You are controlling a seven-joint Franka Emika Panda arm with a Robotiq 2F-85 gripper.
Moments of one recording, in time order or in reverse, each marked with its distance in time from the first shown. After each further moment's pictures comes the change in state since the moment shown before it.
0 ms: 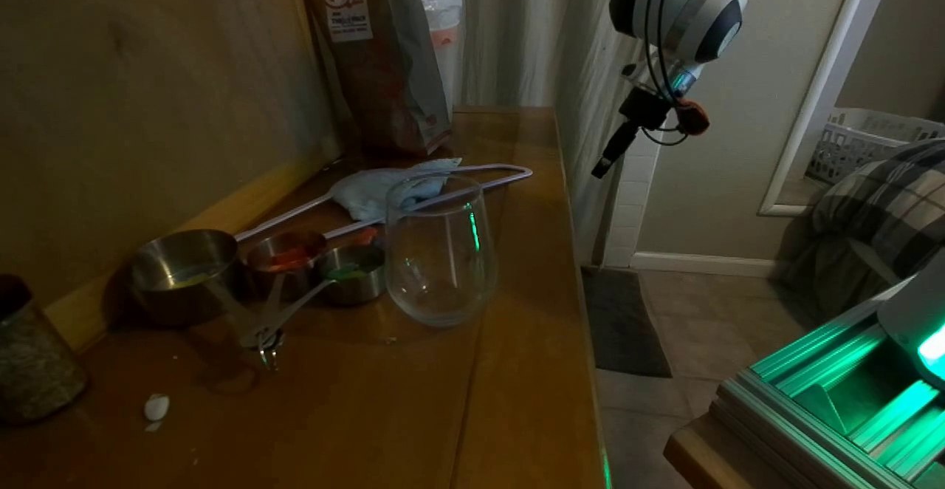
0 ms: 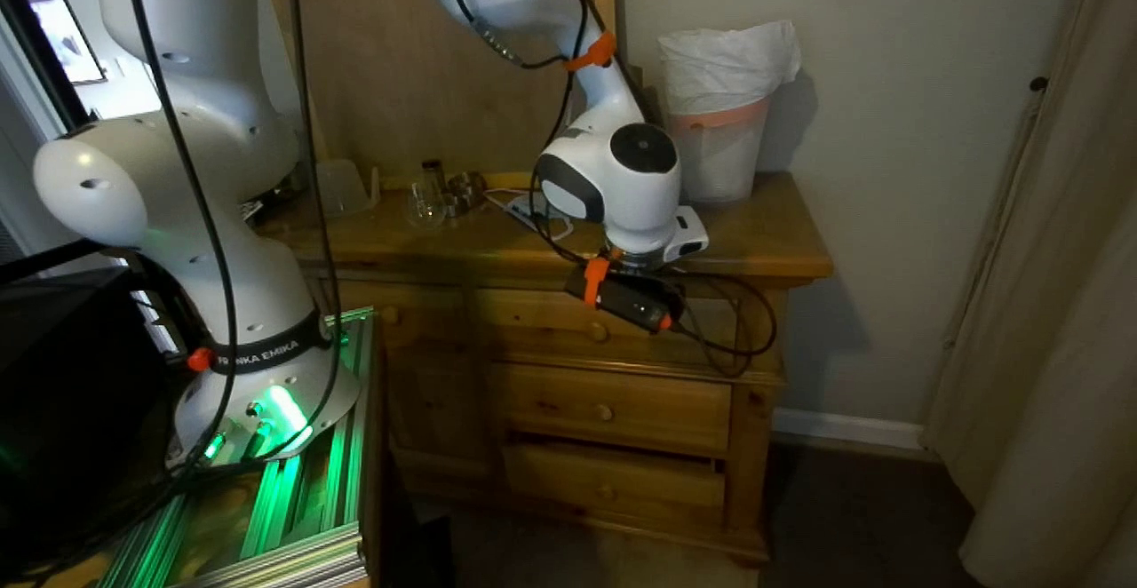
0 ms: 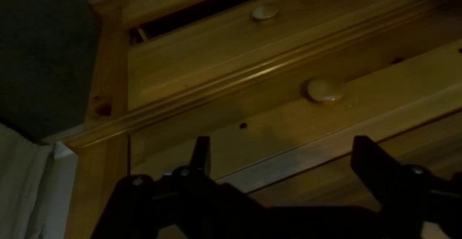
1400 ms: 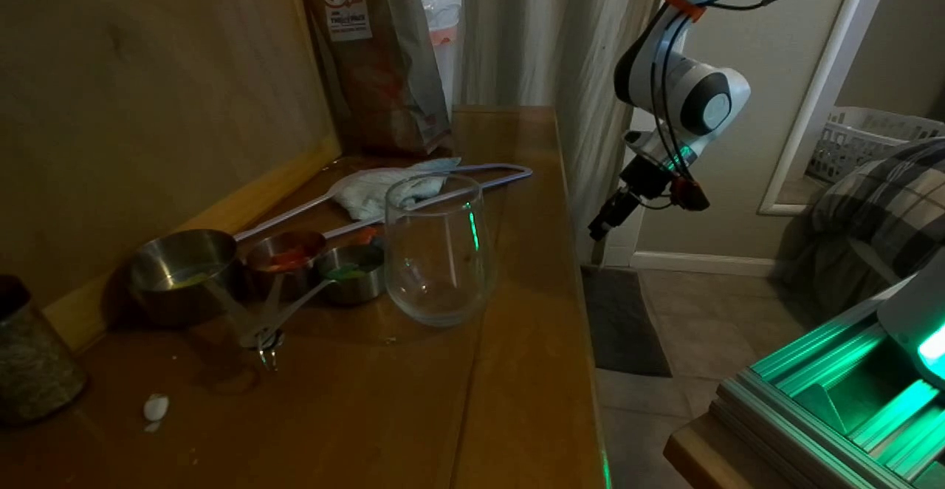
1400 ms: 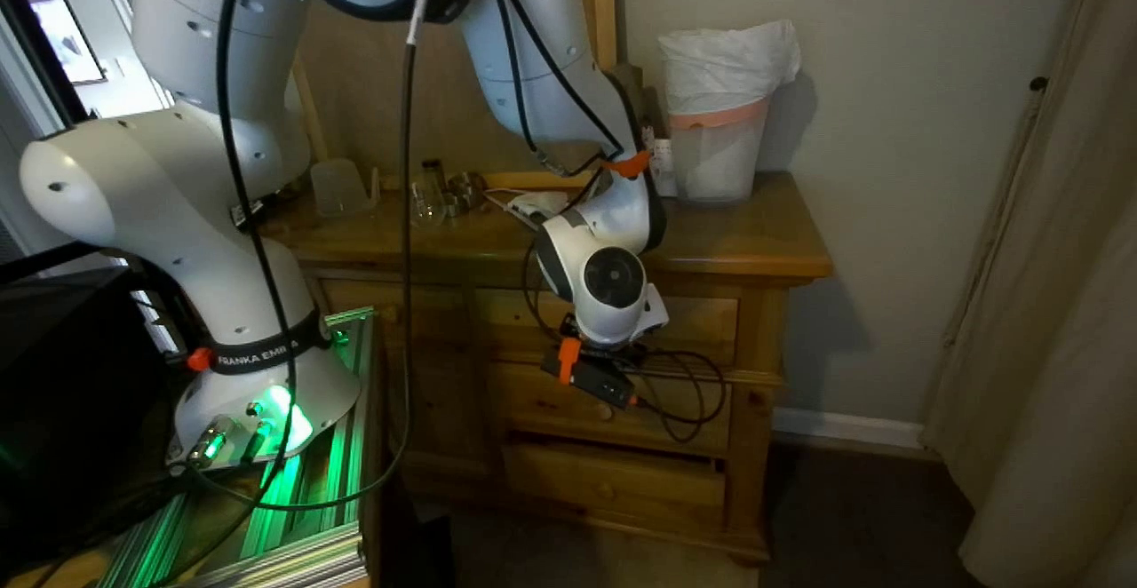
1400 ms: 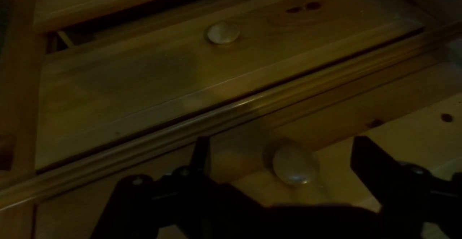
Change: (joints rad) arm -0.206 0.347 0.169 0.051 0.211 0.075 -0.479
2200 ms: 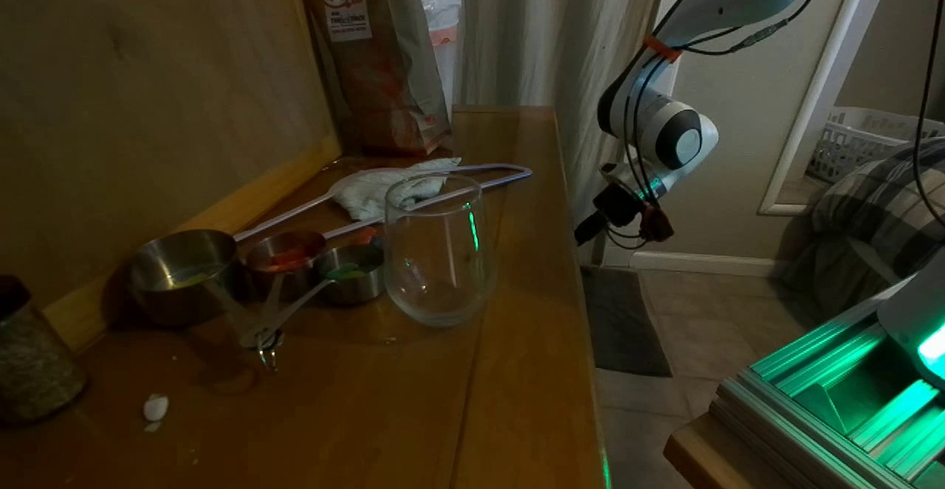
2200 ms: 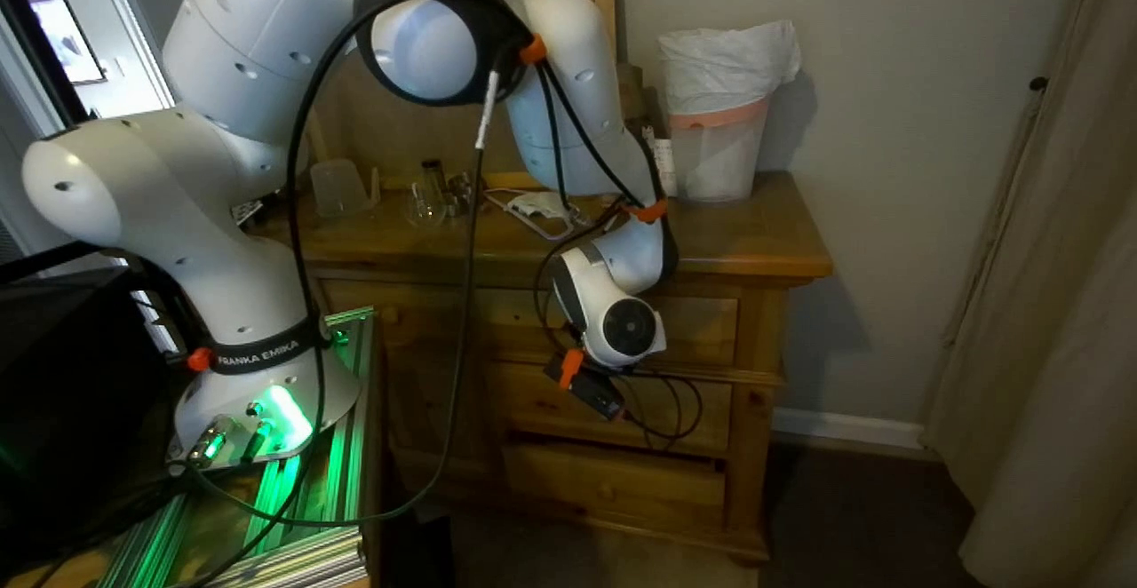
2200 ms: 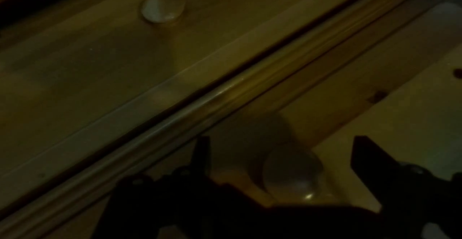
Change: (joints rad) arm 0.054 0.195 -0.037 0.160 0.007 -0.174 0.087
